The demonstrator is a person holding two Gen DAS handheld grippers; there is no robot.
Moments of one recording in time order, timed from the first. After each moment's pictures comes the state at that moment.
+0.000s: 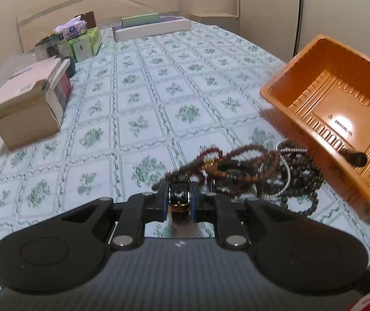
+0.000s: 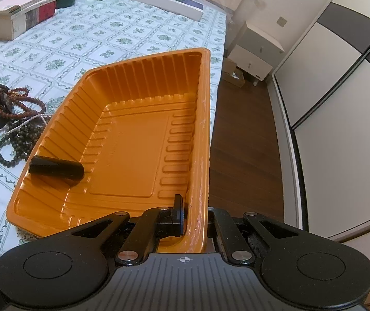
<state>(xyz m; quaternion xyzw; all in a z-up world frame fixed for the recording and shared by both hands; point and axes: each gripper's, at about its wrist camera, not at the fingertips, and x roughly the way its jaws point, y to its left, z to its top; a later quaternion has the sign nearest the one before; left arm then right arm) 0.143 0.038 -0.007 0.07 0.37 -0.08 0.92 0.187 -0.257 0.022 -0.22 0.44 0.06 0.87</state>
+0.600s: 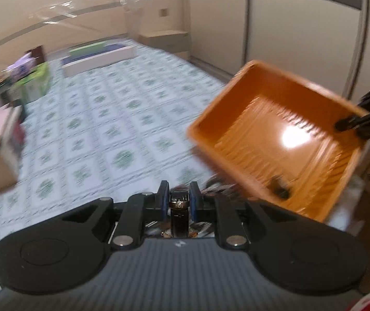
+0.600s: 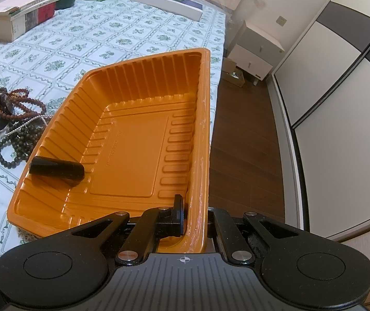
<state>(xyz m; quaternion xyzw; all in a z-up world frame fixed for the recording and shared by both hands) 0.140 -0.032 0.048 0.08 0.34 -0.20 0.92 0.186 -0.256 0.022 -0.22 0.44 0.06 0.87</state>
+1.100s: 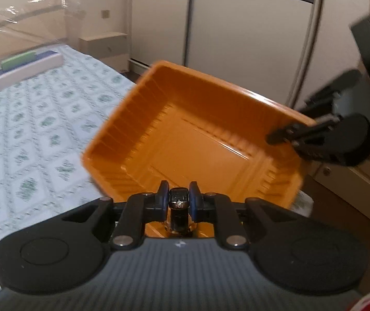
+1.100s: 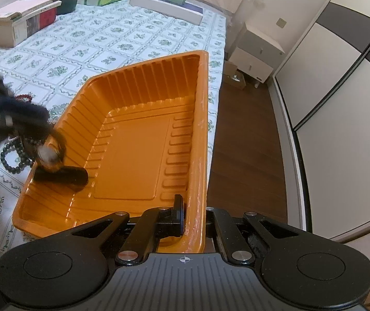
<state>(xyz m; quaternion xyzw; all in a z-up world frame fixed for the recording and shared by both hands) 0.154 -0.135 0.030 0.07 0.34 -0.32 0.88 0.184 -0.257 0.029 -0.21 0.43 0.06 0.87</state>
